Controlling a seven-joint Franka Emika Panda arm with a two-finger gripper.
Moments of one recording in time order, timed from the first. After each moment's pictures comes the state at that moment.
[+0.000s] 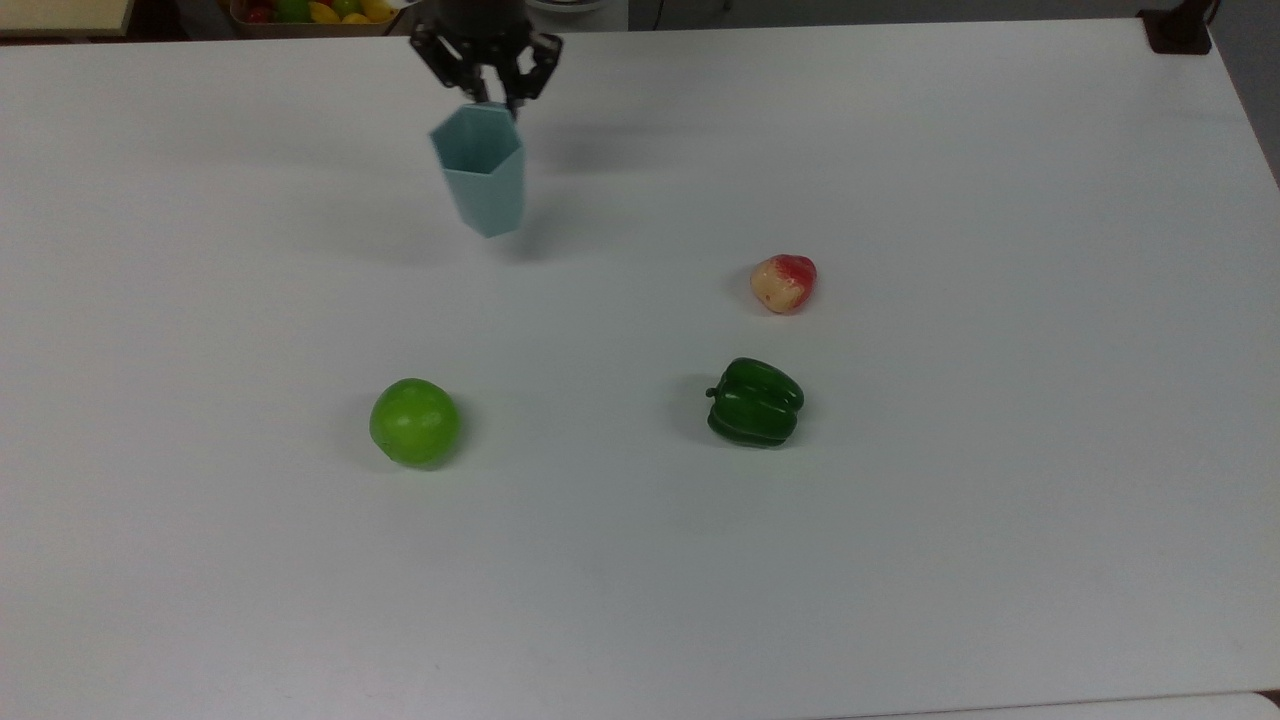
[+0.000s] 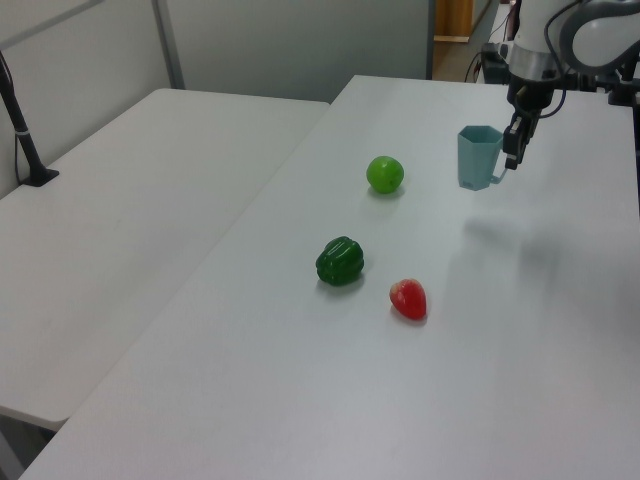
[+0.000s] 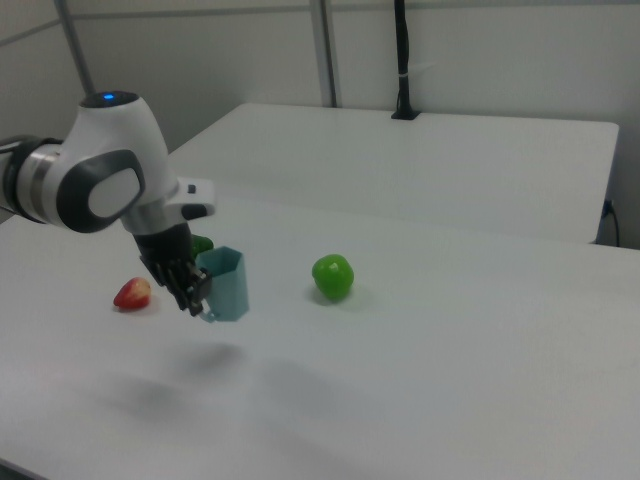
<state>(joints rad) 0.04 -0.19 -0.04 -2.26 -0.01 2.15 0.10</state>
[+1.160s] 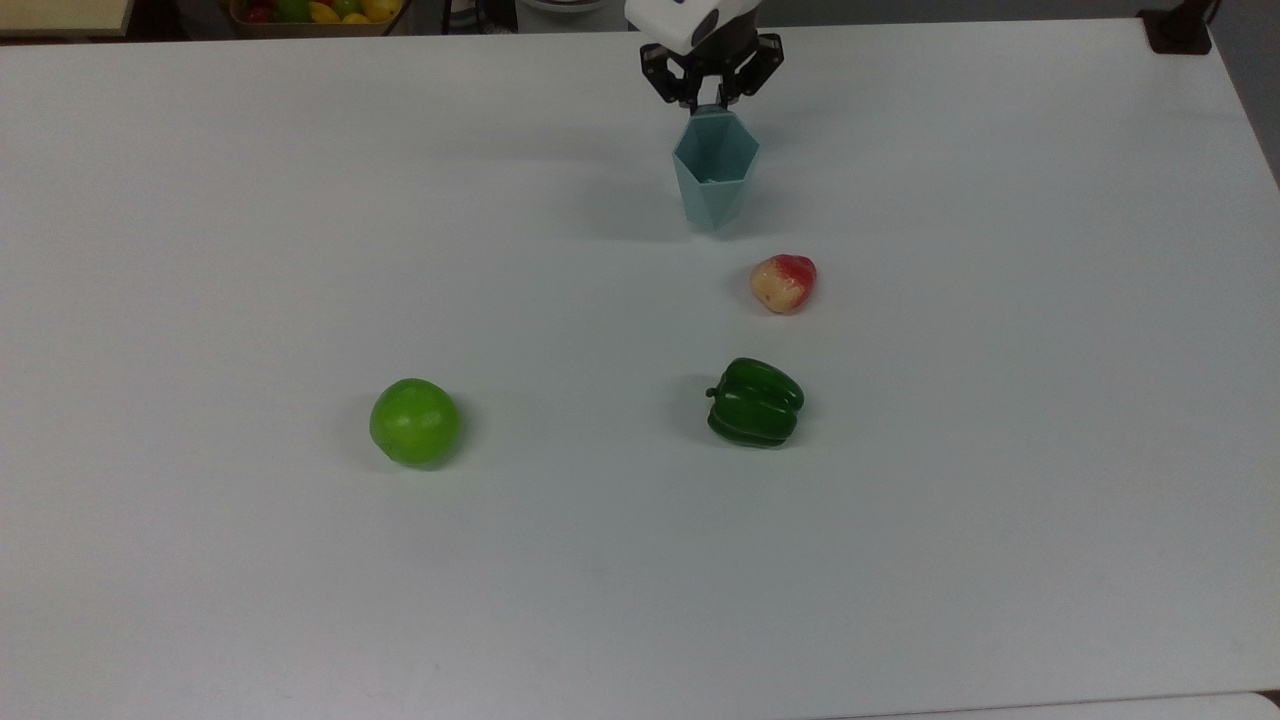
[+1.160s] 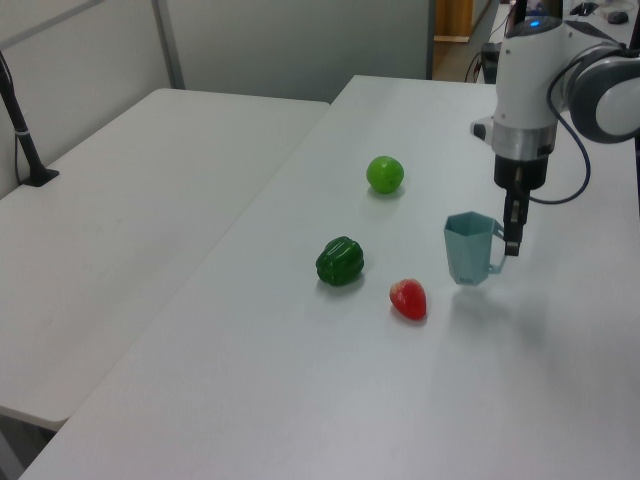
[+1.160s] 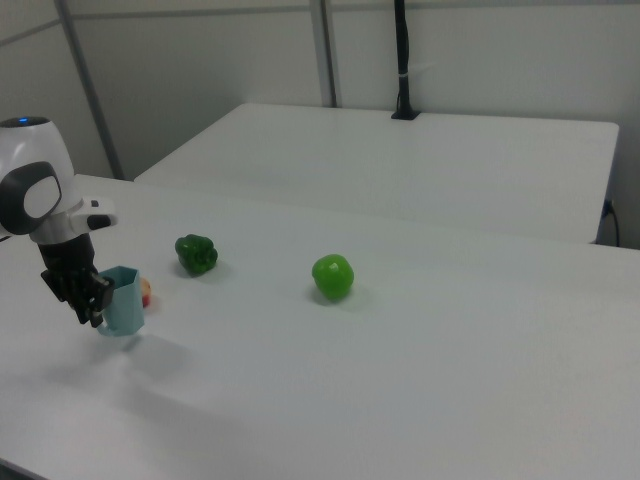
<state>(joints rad) 0.36 -0.10 0.03 -2.26 0.04 2.13 0.23</state>
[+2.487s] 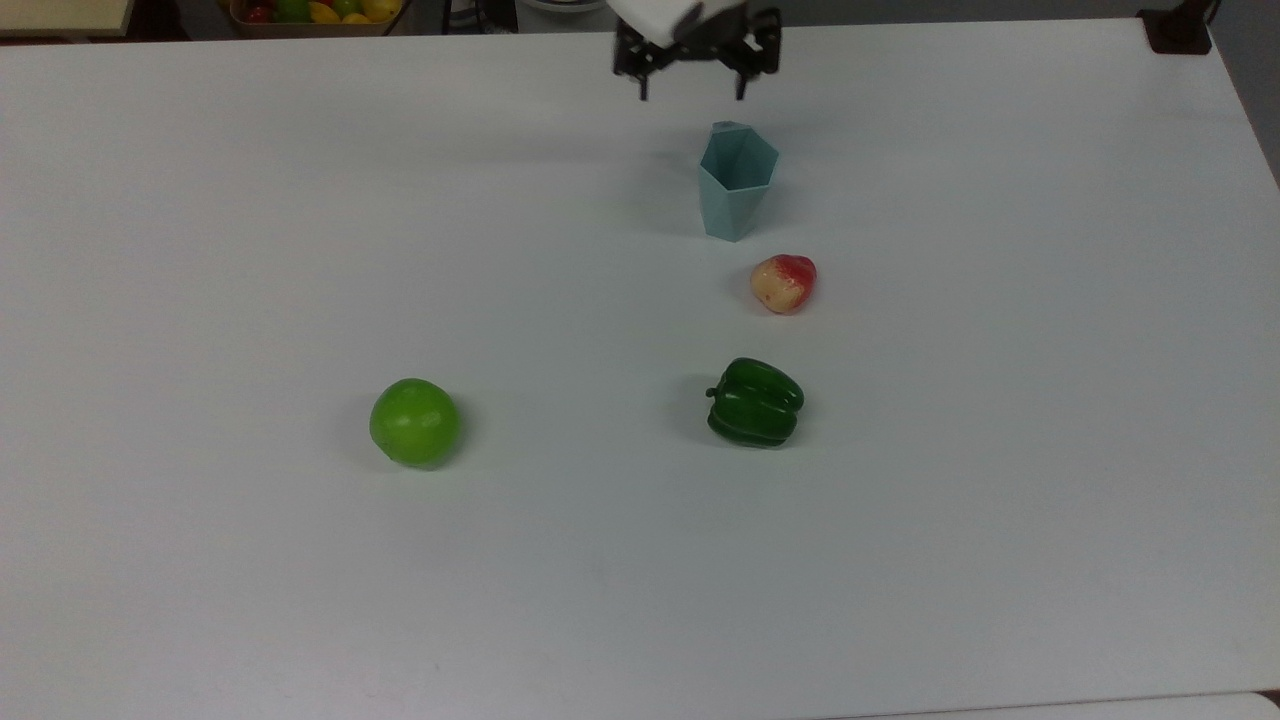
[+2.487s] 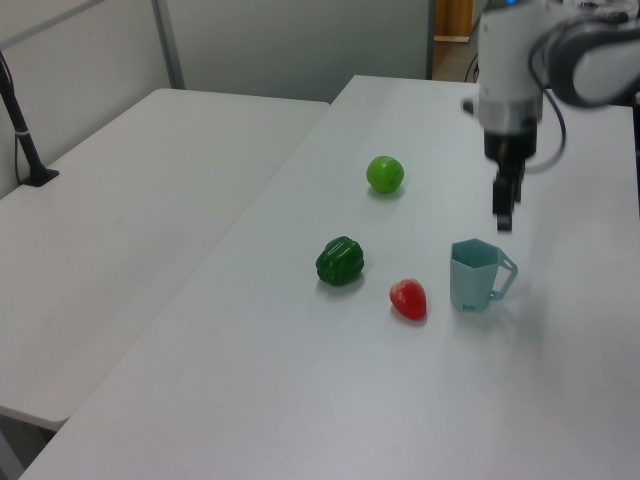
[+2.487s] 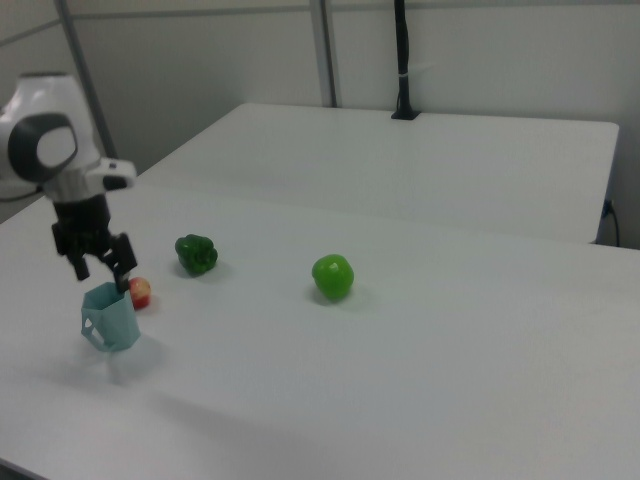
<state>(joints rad) 0.25 -0.07 0.08 -2.07 0.03 1.90 0.26</state>
